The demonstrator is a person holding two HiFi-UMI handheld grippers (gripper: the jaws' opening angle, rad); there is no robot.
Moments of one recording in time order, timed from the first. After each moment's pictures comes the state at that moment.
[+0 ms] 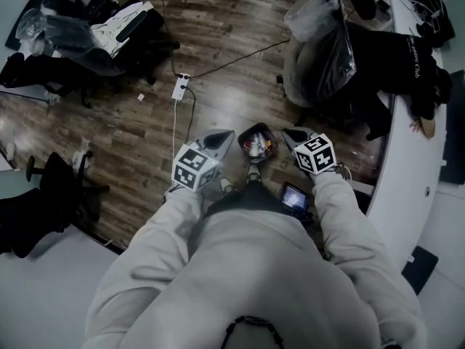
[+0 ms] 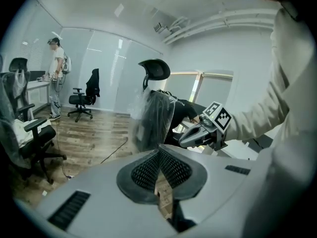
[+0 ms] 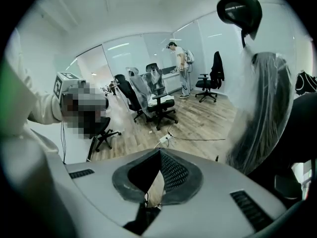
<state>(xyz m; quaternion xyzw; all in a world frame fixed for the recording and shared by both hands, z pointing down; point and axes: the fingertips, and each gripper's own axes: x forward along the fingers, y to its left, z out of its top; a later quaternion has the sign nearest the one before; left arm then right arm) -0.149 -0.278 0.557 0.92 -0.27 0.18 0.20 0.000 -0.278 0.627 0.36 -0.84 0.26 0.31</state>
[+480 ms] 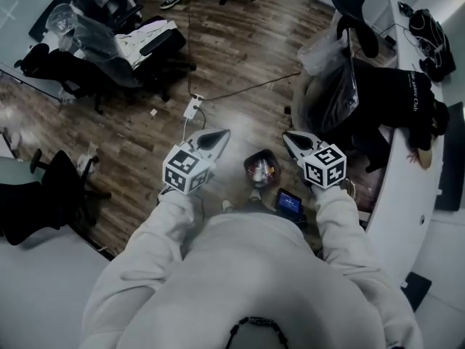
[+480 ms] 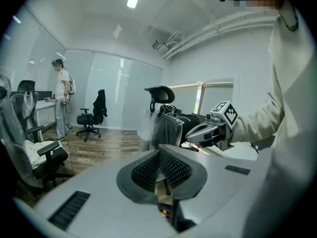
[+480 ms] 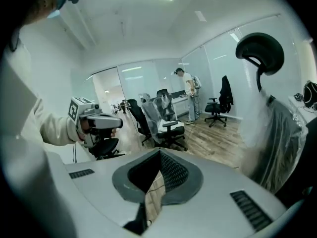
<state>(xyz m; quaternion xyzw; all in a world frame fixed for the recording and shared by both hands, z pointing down) -0.197 -0.315 0.457 0.93 -0.32 0.12 0.14 -0.052 -0.319 0.488 0.35 -0.90 0.20 0.19</state>
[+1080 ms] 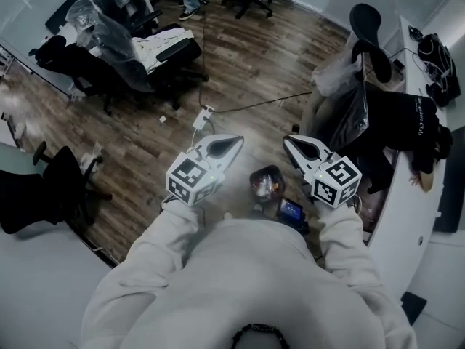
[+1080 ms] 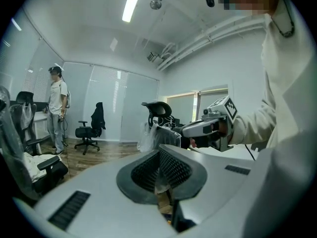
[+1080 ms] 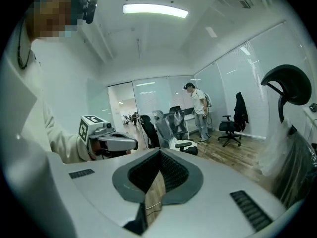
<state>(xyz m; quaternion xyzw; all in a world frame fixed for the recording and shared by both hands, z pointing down) -0.211 -0.309 0.399 0.94 -0.32 0.08 0.09 -0.116 -0.316 0.386 0.31 -0.94 0.14 0.11</state>
